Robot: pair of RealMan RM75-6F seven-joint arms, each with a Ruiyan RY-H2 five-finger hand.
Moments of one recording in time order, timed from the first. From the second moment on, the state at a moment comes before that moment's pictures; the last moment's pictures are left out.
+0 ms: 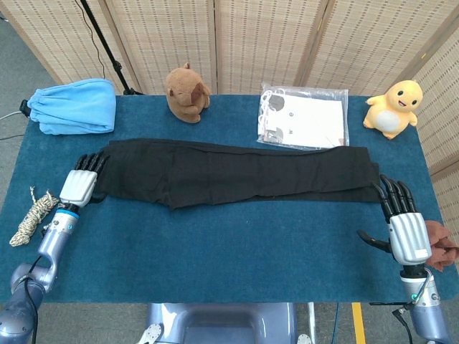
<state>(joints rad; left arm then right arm) -0.60 -1.89 -0.03 -0.20 1.51 1.00 -0.56 0.22 -1.31 0.11 -1.38 -1.58 1.60 0.14</state>
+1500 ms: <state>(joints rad) -0.64 -1.94 -0.05 -0.13 1.48 1.02 -0.46 0.21 -1.29 0.11 -1.41 -1.58 1.56 0.19</state>
